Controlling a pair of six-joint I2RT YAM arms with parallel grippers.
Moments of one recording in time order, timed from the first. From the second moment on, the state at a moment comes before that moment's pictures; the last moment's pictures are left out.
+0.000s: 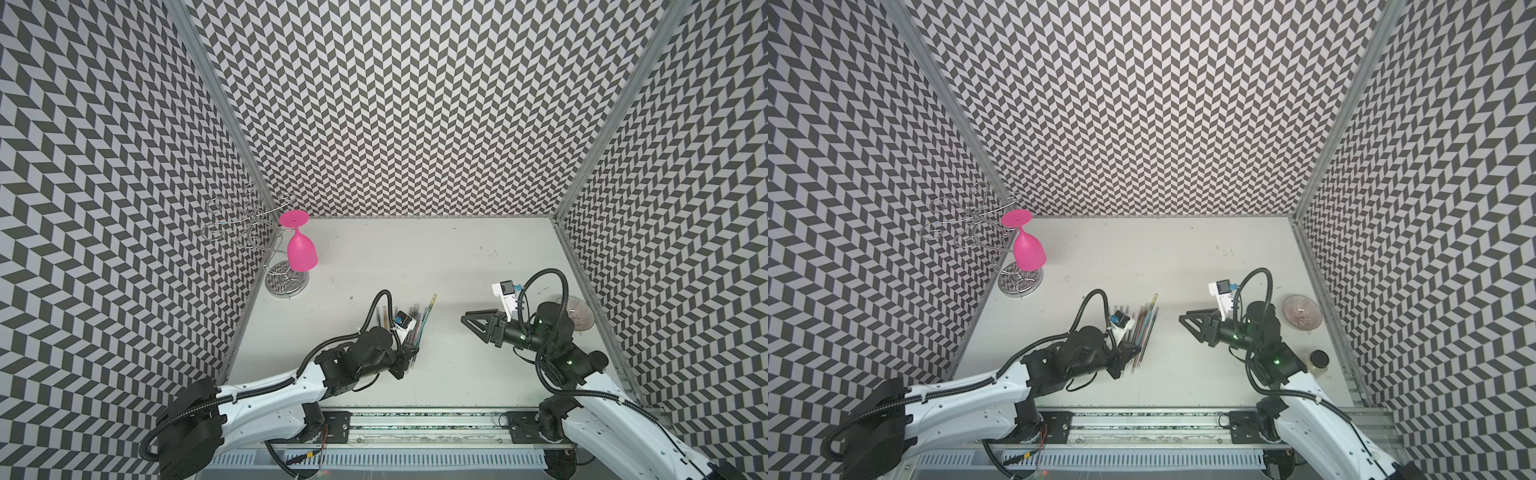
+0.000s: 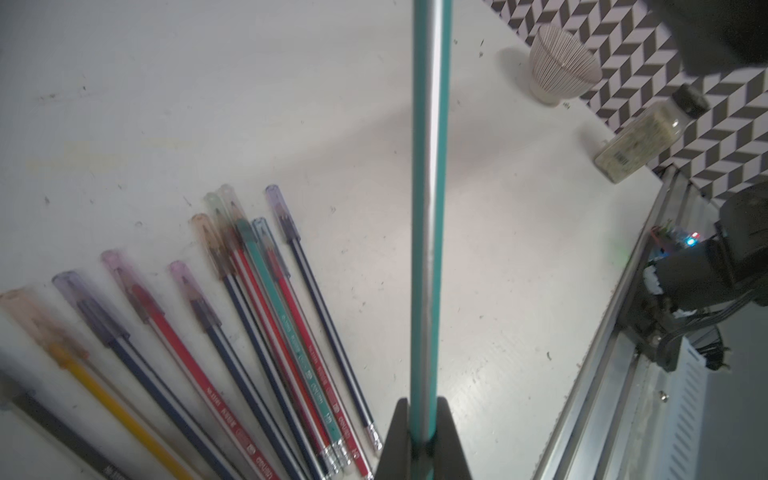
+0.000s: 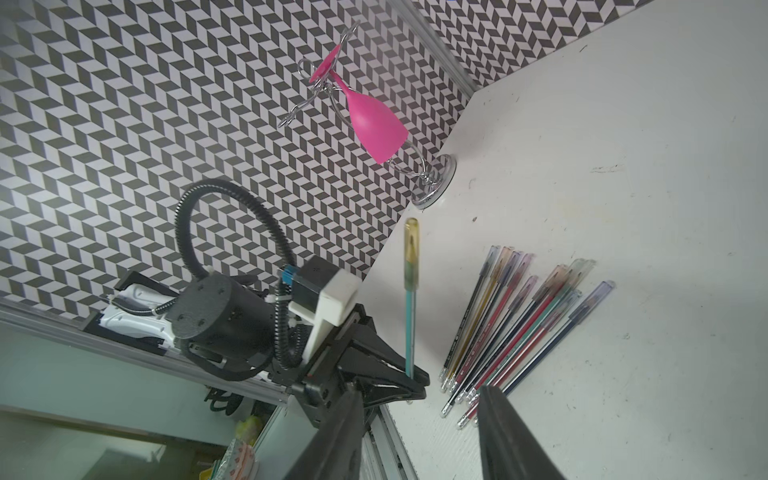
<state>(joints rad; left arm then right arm) -1.03 1.00 0.40 0.00 0.01 -0.37 0.42 0.72 0.37 0.12 -0.72 0.67</state>
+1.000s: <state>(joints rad) -1.15 1.18 0.35 0.12 0.01 -0.30 0.46 0.97 0.39 0.23 -0.78 0.68</state>
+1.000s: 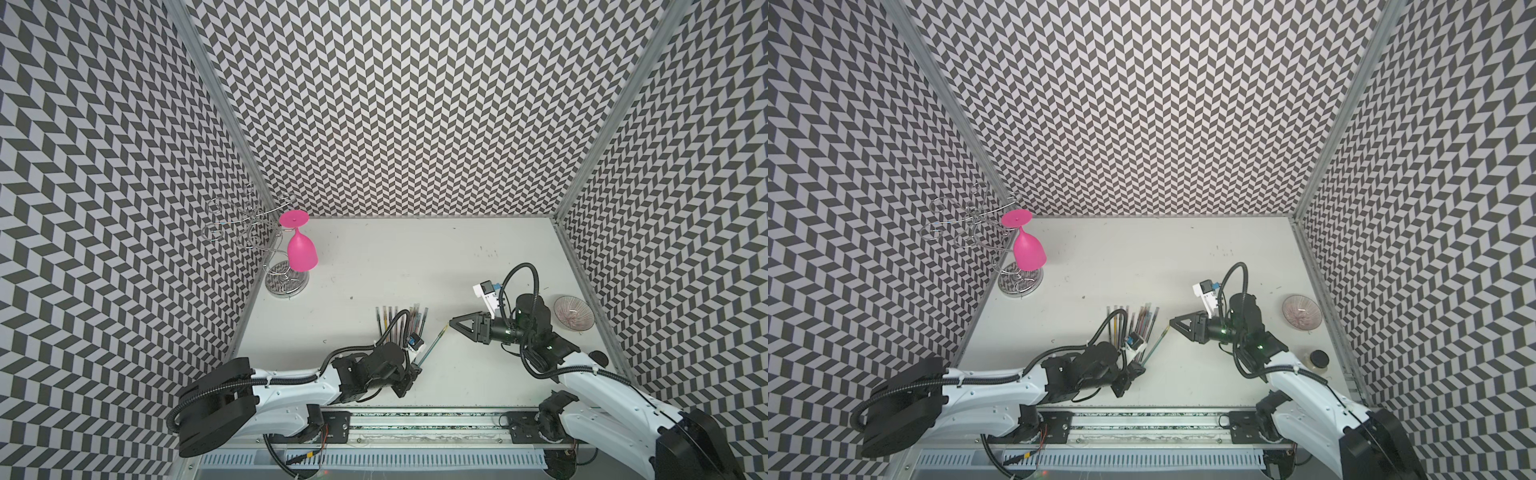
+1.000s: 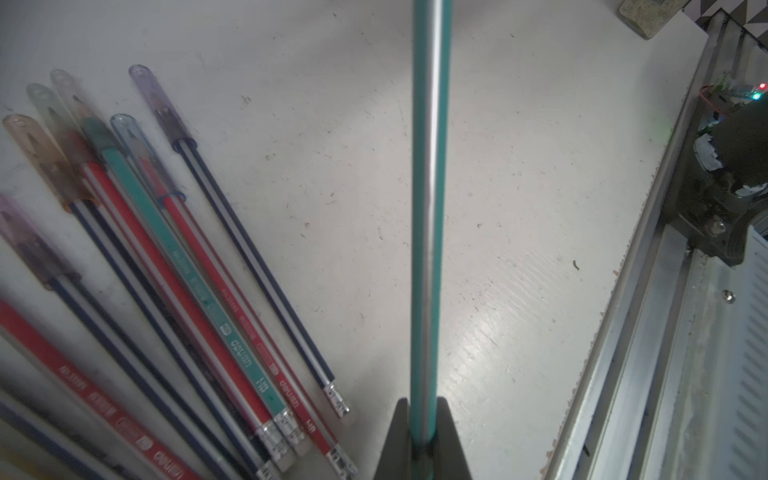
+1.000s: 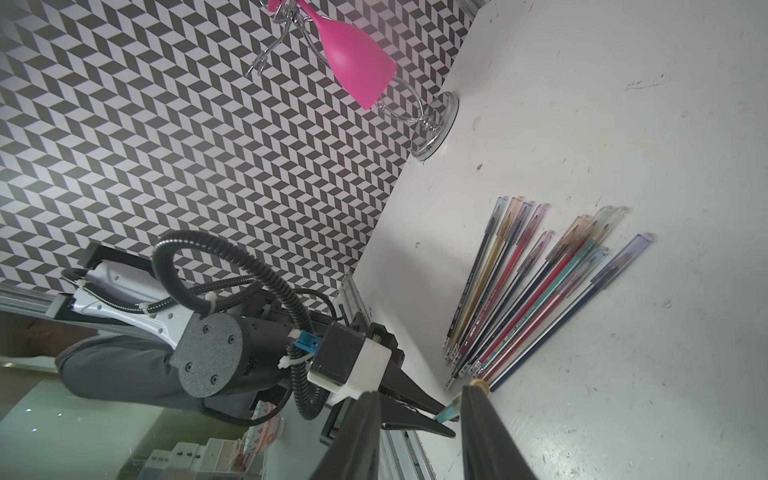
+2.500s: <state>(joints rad) -1.15 1.16 0.35 0.12 -0.02 -0.30 0.56 1.05 0.35 0.36 -0.55 0.88</state>
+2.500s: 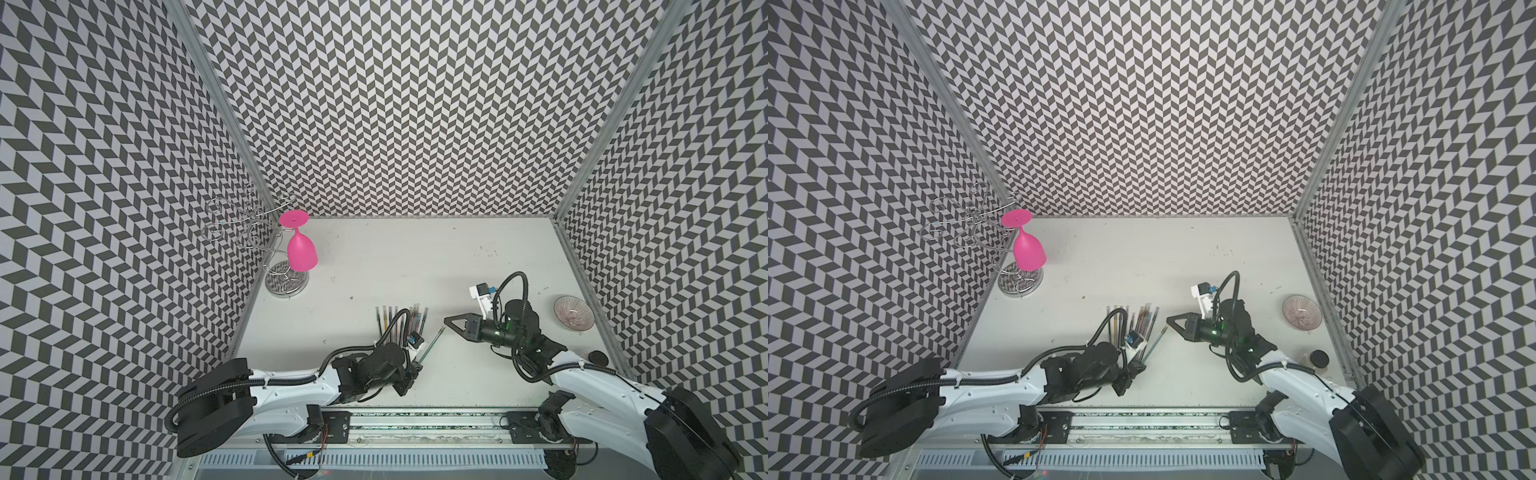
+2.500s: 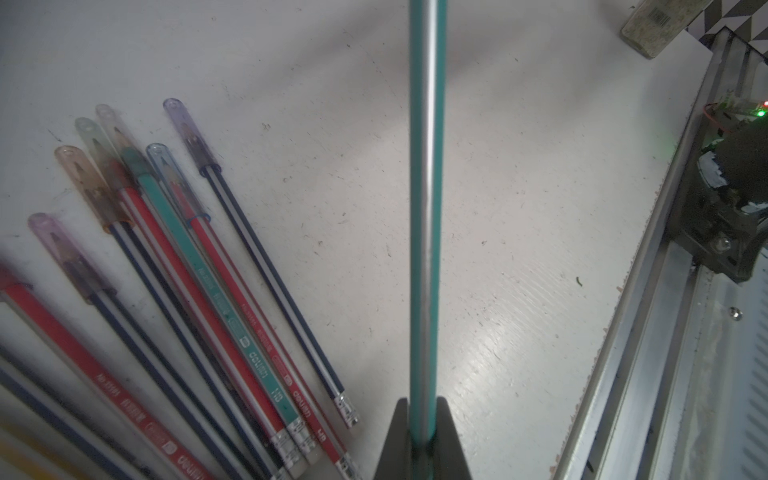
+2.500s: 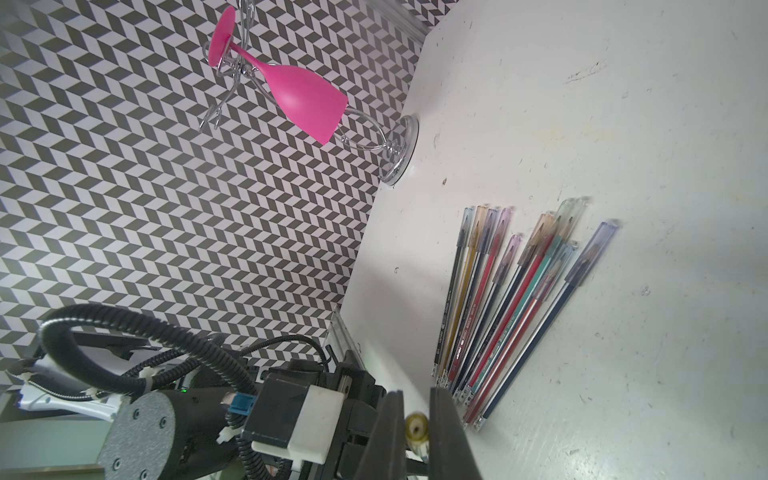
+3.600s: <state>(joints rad) -1.15 1.14 0.36 0.13 -0.07 -0.31 0.40 1.02 0.47 0.22 -0.52 0.83</state>
